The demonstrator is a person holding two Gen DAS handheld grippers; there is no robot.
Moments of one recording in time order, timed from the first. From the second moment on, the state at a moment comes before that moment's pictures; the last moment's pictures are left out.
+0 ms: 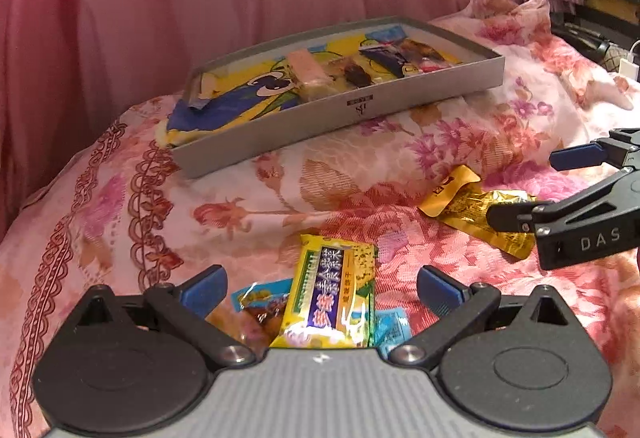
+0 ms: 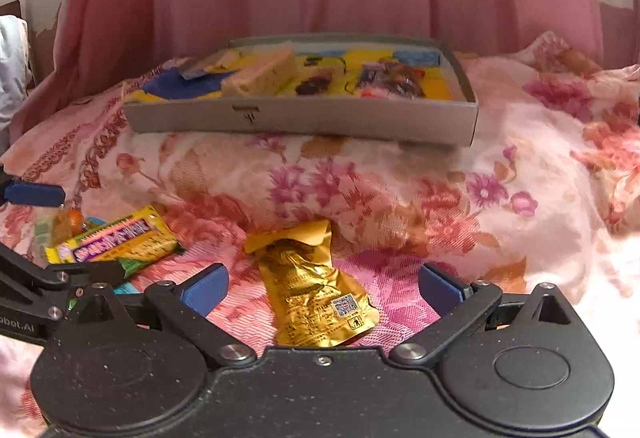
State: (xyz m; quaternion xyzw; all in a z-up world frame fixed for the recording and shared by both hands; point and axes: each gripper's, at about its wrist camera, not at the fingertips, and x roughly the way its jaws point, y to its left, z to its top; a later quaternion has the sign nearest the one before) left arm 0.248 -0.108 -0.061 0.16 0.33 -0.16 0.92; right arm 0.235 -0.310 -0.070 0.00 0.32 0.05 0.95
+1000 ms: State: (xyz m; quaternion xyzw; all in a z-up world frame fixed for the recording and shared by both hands) left arm 0.268 -0.125 -0.074 0.21 0.40 -0.15 0.88; right arm 0.263 -0.294 -0.096 -0.03 0.36 0.07 0.93
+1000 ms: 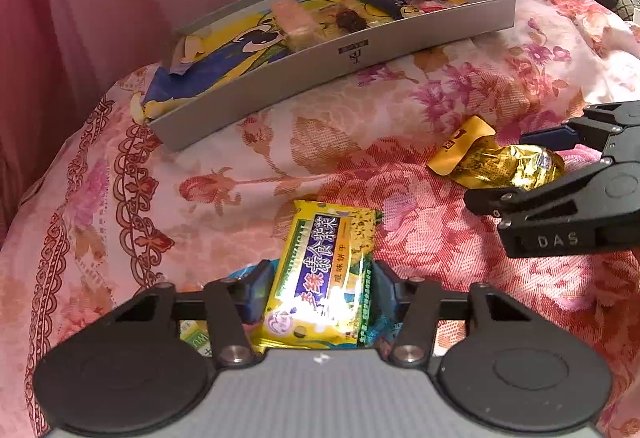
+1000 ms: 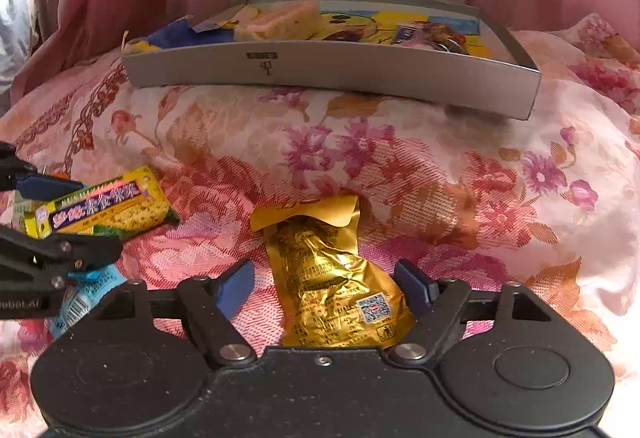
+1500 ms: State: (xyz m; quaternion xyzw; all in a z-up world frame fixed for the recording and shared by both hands) left arm 0.269 -0.120 -0.067 0.15 0.41 -0.13 0.89; right arm 0.255 -0.270 -0.099 -0.08 0.36 0.08 0.93
